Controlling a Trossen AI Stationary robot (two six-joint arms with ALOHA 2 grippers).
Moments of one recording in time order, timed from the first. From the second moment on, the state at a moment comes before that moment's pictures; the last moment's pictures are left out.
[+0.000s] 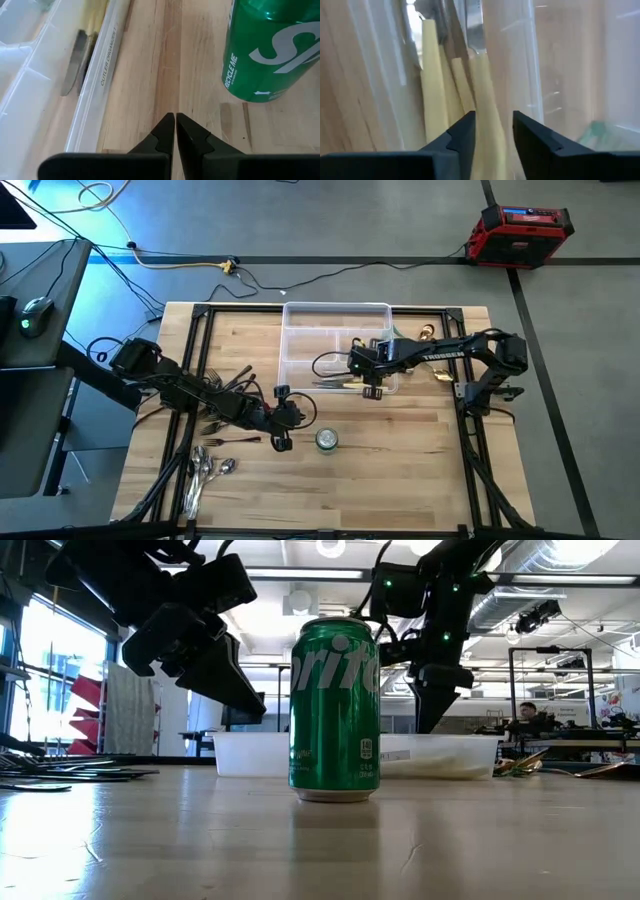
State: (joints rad) left arm -0.33 1.57 0.75 0.02 -0.47 -0.11; right arm -0.16 1.69 1.12 -0.77 0.24 -0.08
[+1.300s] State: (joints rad) left arm -0.33 1.57 0.75 0.01 -0.47 -0.13; right arm -0.50 1.29 0.80 -1.17 0.05 0.15
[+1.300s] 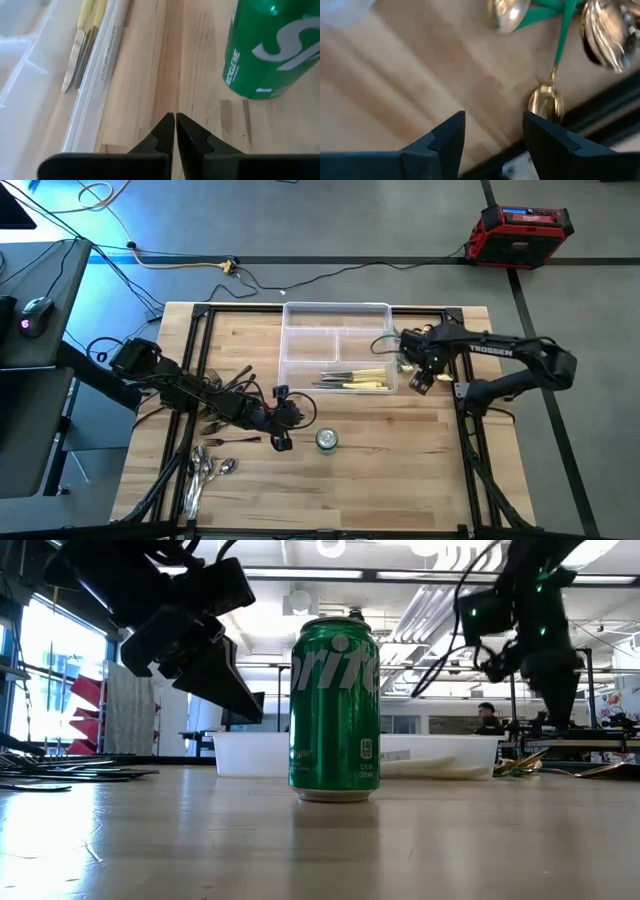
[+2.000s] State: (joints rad) left arm -0.33 1.57 0.75 0.03 -0.45 -0.10; right arm -0.71 1.55 0.79 -0.93 0.21 0.02
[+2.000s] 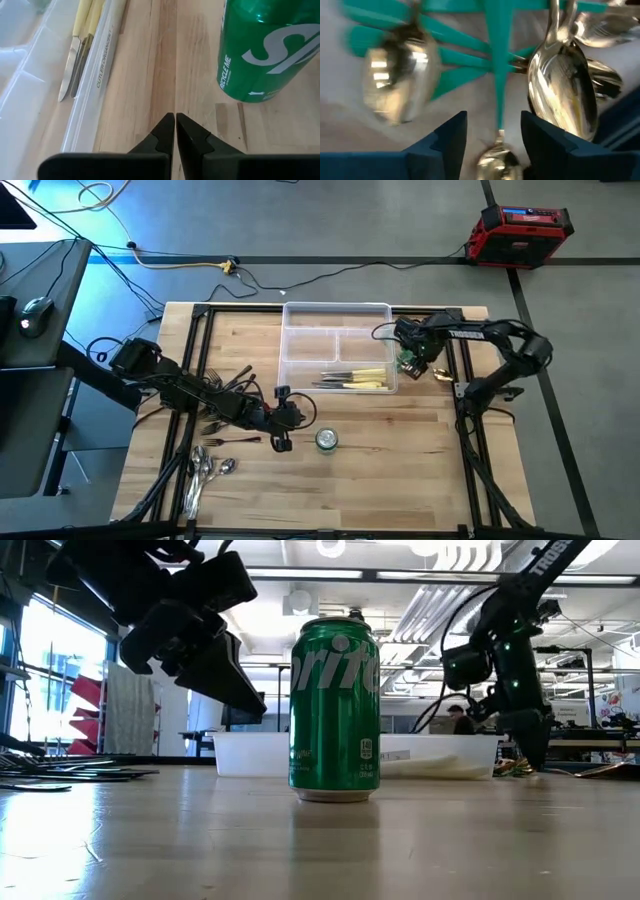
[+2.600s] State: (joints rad) left arm -0.33 1.57 0.75 0.02 -0.42 -0.11; right arm -0.77 1.63 0.79 -0.93 0.14 0.00
